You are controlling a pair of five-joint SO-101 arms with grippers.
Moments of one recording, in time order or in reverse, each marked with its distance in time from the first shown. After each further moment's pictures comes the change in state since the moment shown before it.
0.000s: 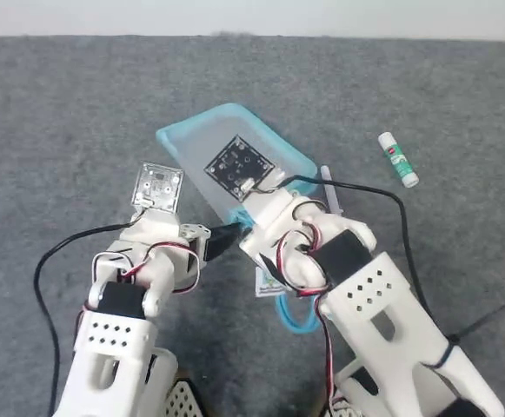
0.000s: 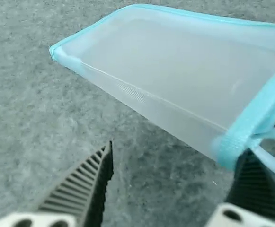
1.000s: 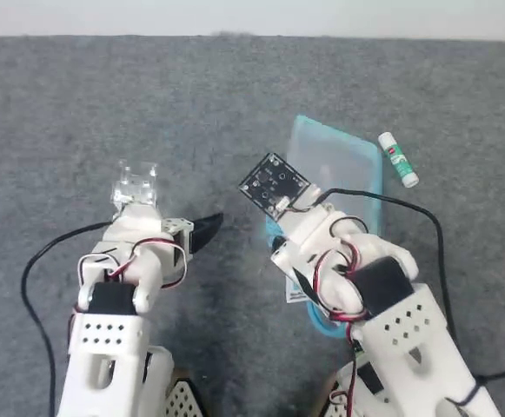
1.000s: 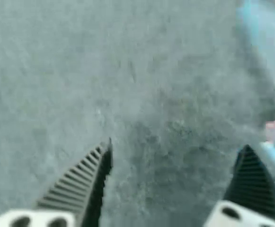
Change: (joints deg) left arm -6.2 0.0 0.0 -1.1 0.3; right arm 5.6 -12.8 5.4 6.3 5.0
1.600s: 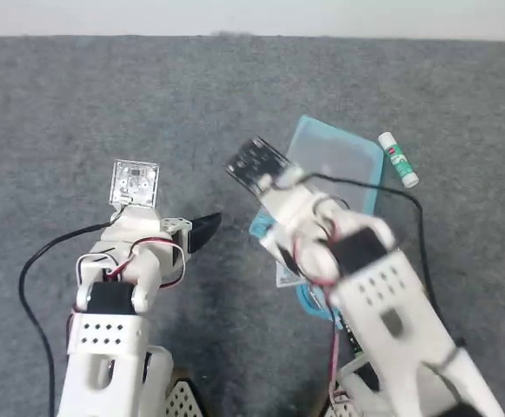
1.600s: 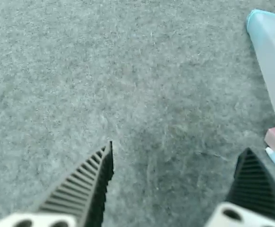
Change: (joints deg) left arm -0.5 0.0 -0.6 0.9 -0.3; right arm 0.4 15.2 -6.8 -4.1 0.0
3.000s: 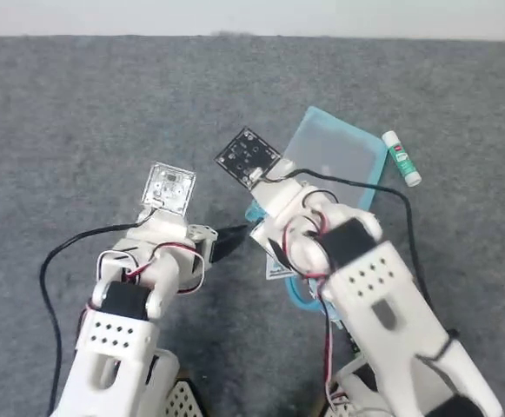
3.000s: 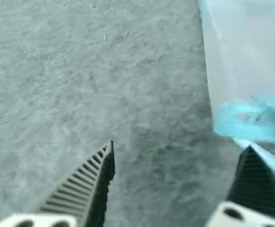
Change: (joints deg) left arm 9.3 0.0 0.0 0.1 -1.1; right arm -1.4 -0.6 1.1 -3.6 -1.4
